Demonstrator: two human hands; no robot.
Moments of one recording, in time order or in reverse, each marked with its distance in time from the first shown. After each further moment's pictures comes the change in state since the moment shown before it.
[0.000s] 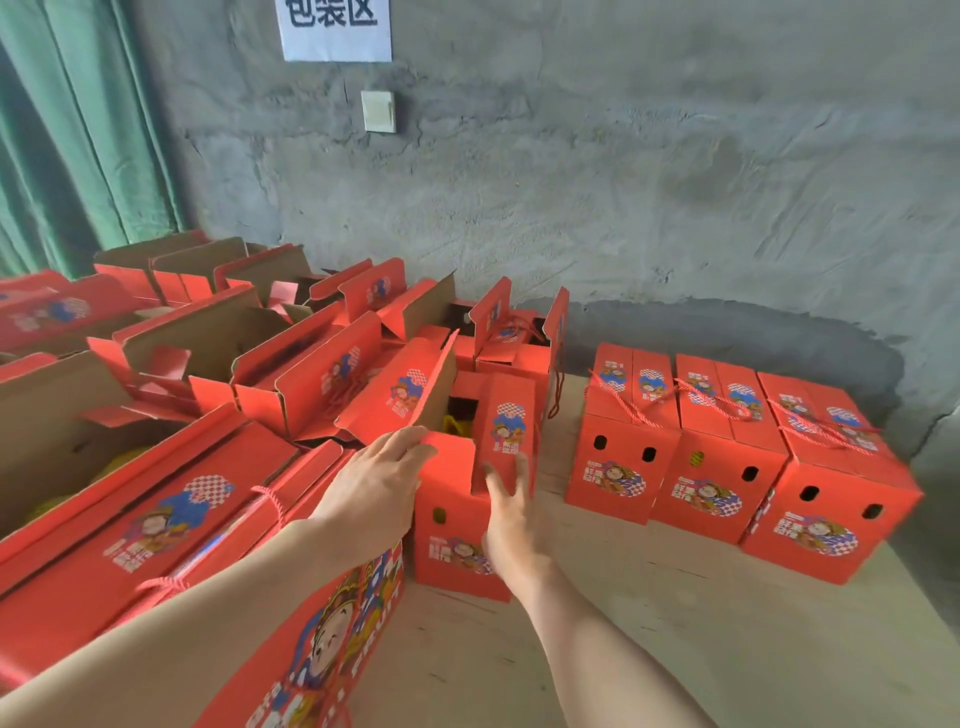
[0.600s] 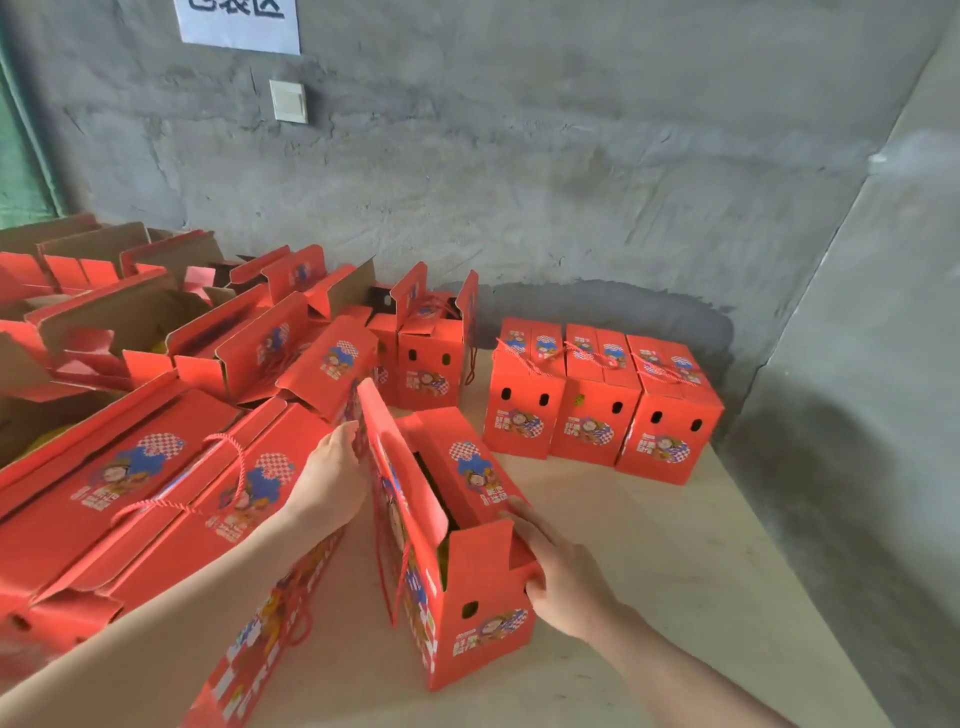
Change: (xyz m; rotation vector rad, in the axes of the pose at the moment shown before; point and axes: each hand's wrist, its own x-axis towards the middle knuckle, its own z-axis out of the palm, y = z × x) left_hand -0.061 0.053 -0.009 -0.489 -0.018 -0.368; right_hand -0.198 0.111 -0.047 0.046 0.009 -0.217
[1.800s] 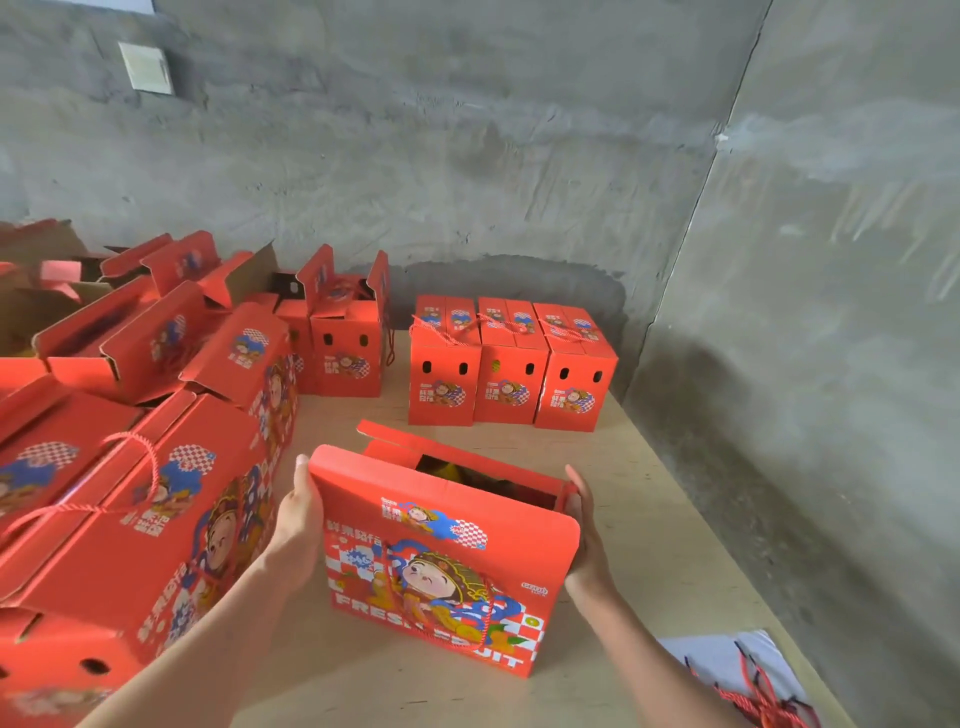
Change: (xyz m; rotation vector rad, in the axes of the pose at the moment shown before) left_hand -0.041 -0.005 0.070 -0.904 -0.054 -0.515; right_hand -0.082 0.005 -0.010 0.979 0.672 0.540
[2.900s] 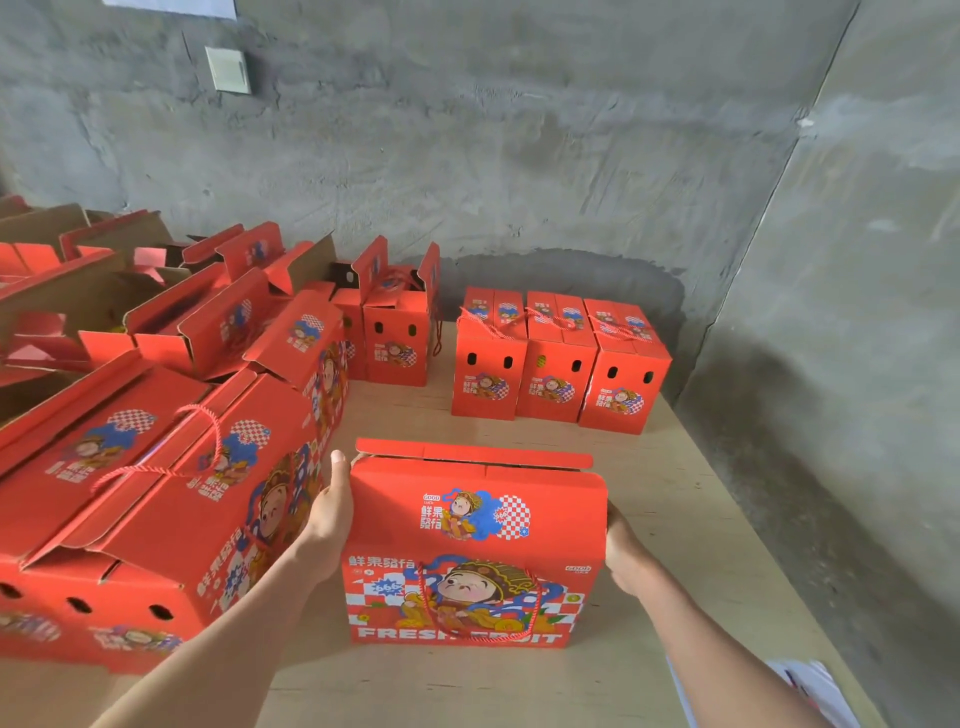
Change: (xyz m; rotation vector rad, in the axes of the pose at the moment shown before) left_hand -0.003 -0.010 -0.020 0.049 -0.060 -0.105; right_hand 0.041 0.004 -0.004 0.021 -0.222 0.412
